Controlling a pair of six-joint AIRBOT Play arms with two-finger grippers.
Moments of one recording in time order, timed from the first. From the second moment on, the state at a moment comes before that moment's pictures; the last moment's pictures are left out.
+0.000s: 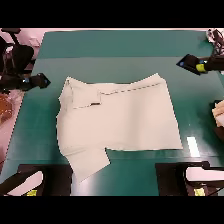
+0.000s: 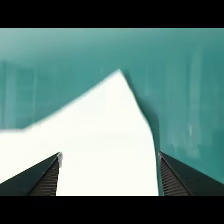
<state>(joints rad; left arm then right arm) 0.18 -1.06 1.05 1.14 -0.98 -1.33 -0.31 -1.42 1.41 -0.98 1.06 1.31</state>
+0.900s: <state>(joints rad) 0.28 -0.63 0.36 1.03 -1.36 -1.59 -0.54 -0.87 0.75 -1.00 1.39 1.32</state>
